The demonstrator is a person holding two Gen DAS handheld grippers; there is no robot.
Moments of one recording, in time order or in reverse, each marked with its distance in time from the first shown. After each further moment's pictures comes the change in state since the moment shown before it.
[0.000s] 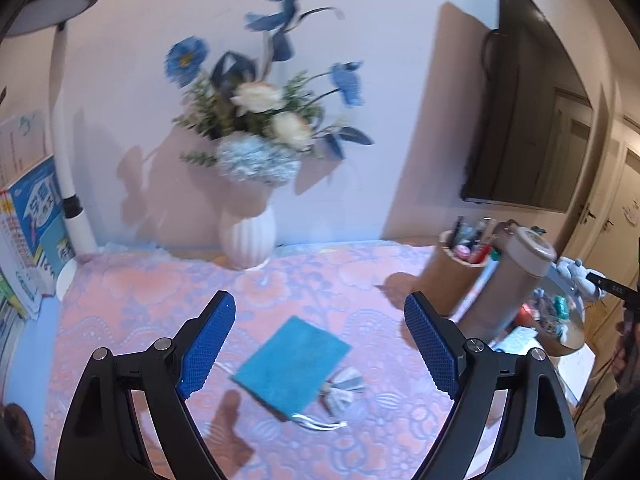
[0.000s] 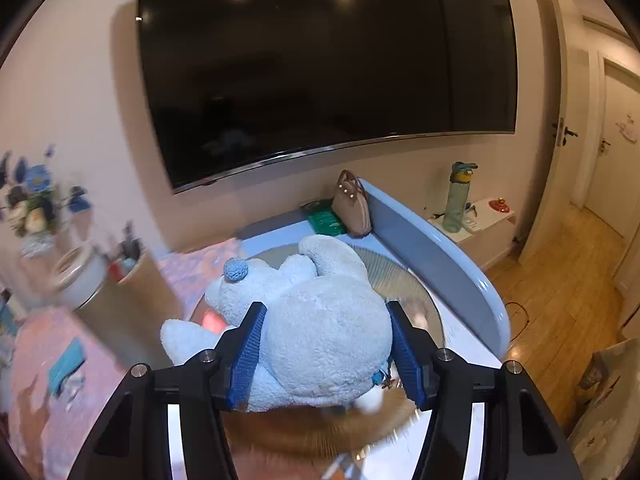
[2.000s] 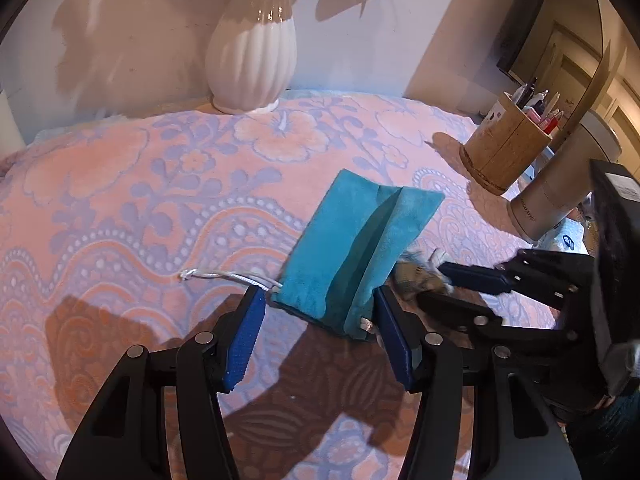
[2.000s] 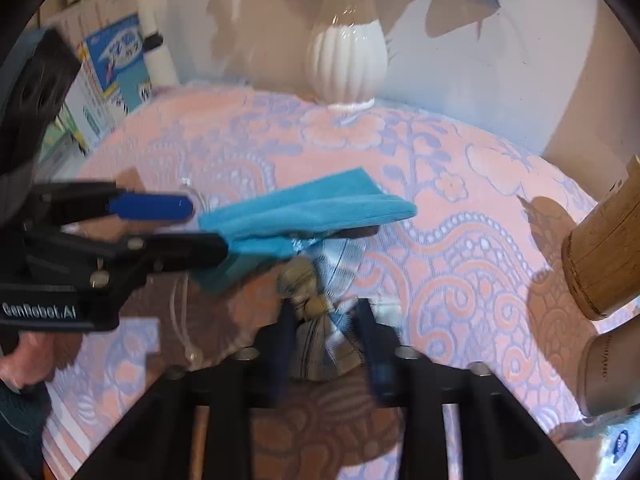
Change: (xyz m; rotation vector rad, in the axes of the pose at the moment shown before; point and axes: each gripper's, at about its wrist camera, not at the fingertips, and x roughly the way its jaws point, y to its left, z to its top) left arm 0.118 0.078 -0.071 0.038 0.441 -0.167; right arm 0.065 0.410 -0.170 -0.638 0.364 0.472
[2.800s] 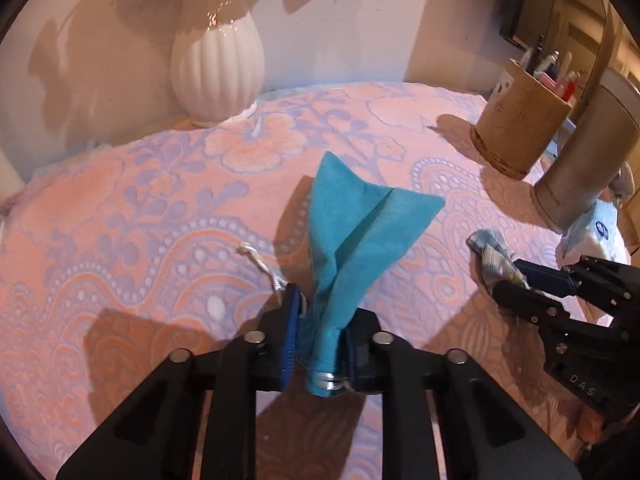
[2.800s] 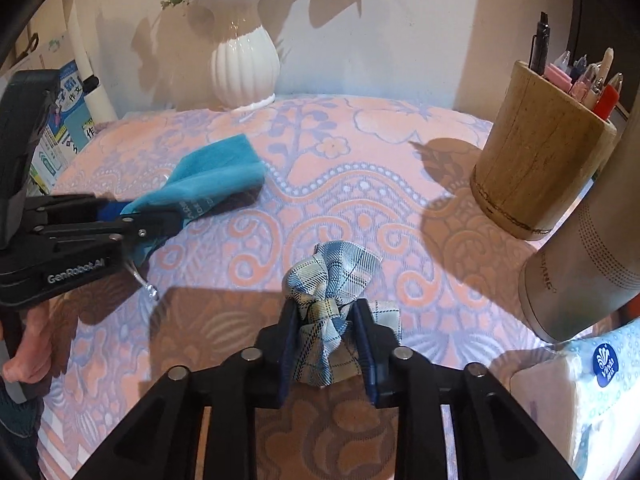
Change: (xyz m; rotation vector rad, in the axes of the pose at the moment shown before) left arm 0.028 -0.037 0.011 0.099 0.002 0.143; right arm -0.025 -0.056 -0.041 0.189 -0.059 -0.092
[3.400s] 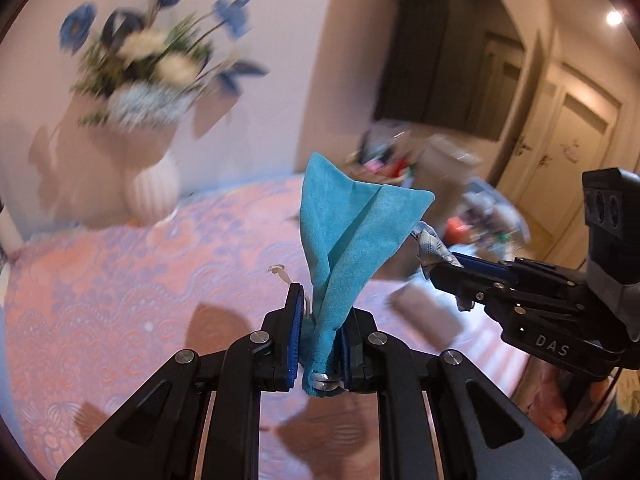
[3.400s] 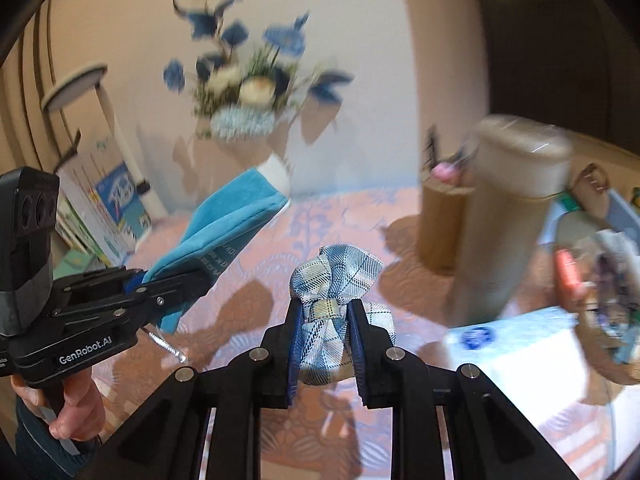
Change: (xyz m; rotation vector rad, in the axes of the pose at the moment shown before) left arm -0.145 -0.098 -0.005 0.055 -0.272 -0.210; right arm -0.165 -0.040 -0.012 0.140 -0.282 0.083
